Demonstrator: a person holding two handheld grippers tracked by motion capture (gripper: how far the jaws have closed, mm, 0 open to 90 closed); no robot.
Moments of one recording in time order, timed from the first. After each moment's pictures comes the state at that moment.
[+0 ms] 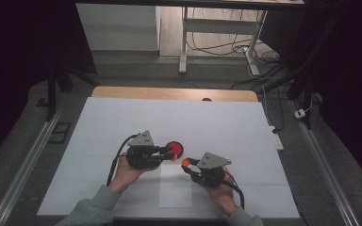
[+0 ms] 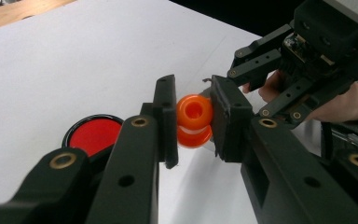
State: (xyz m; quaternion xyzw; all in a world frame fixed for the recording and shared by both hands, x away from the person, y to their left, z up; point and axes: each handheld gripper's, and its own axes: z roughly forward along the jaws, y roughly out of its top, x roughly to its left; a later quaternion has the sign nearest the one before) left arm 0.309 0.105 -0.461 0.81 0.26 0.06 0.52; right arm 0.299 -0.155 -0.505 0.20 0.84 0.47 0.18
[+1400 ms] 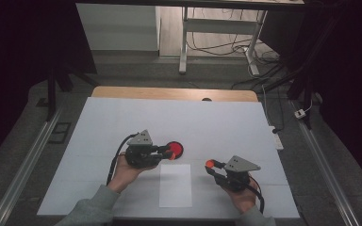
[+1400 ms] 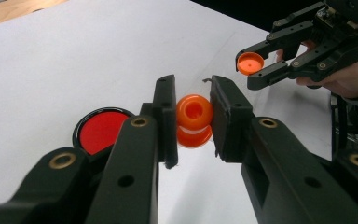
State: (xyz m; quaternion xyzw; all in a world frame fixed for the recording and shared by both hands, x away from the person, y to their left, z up) left arm 0.312 0.110 -0.464 0.81 0.28 0.06 0.51; right arm 0.289 -0.224 -0.502 0.27 0.81 0.47 0.20
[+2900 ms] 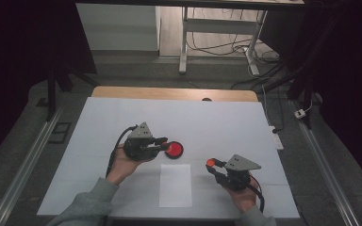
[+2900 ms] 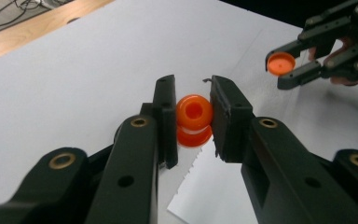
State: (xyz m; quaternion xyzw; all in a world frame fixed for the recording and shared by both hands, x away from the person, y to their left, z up) left arm 0.327 0.113 -0.447 0.82 0.28 0.11 0.48; right arm 0.291 -0.225 -0.500 0.27 0.81 0.47 0.20
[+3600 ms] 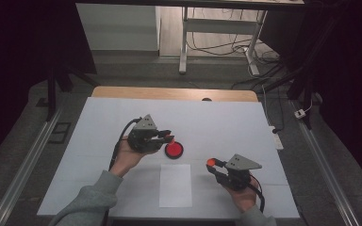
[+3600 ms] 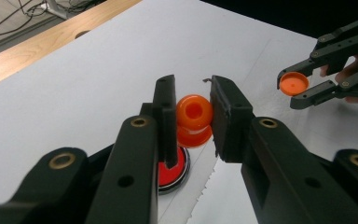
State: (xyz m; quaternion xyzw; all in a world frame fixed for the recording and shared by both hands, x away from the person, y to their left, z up) left arm 0.345 0.105 -0.436 0.83 0.27 0.12 0.48; right arm 0.293 -0.226 -0.500 0.28 0.81 0.48 0.20
